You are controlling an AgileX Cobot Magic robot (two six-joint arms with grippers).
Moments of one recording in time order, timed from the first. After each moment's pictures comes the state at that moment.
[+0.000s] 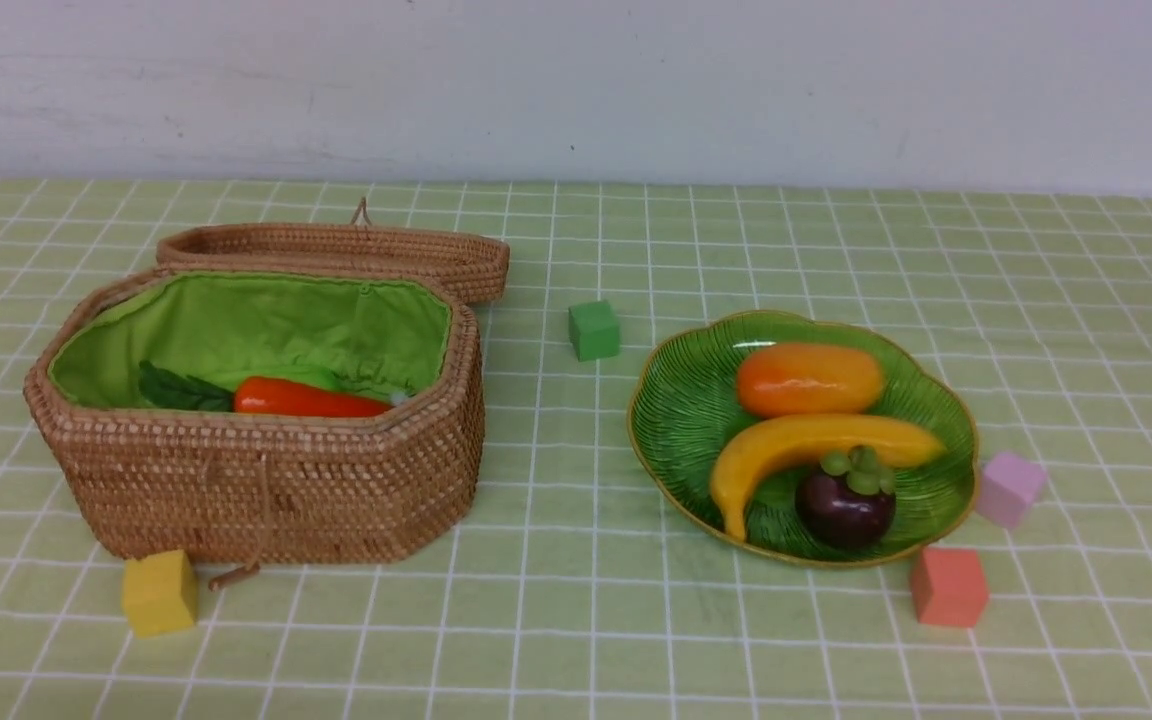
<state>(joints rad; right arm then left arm) 0.09 -0.01 0.01 -0.03 0.40 0.09 -0.50 -0.01 -0.12 0.05 0.32 -0.15</state>
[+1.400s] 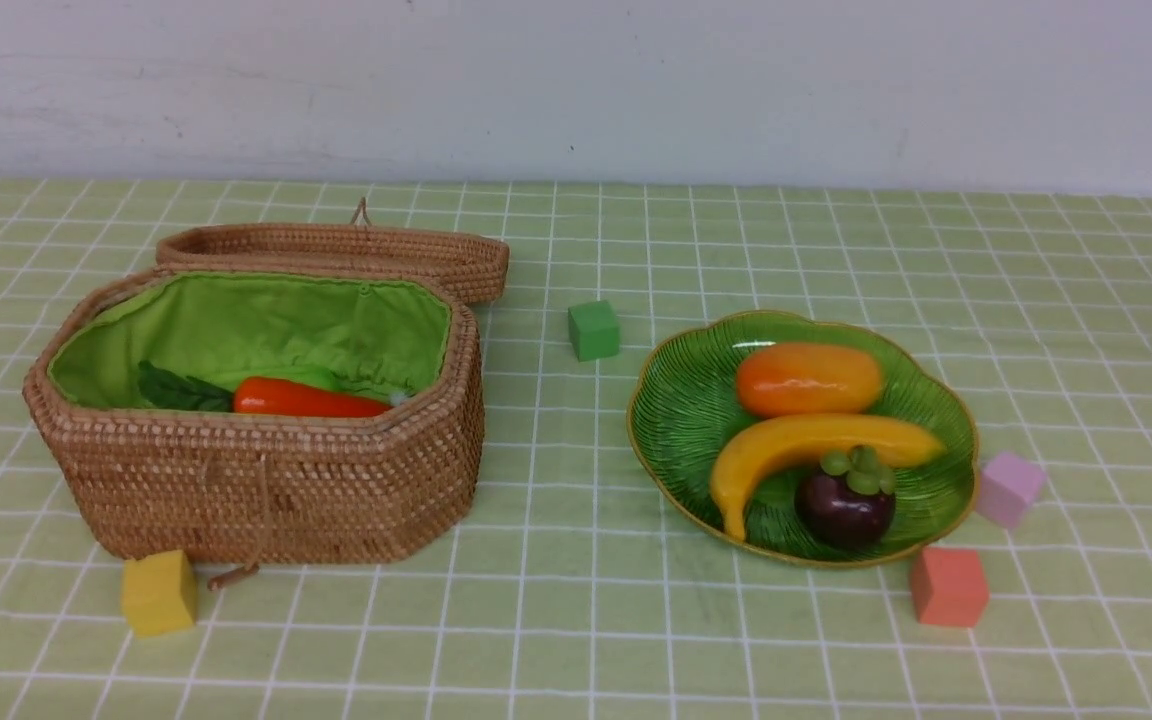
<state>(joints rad) 0.09 -0.01 0.01 -0.03 0.40 0.09 -0.11 -0.01 0.03 -0.10 0.39 -0.17</state>
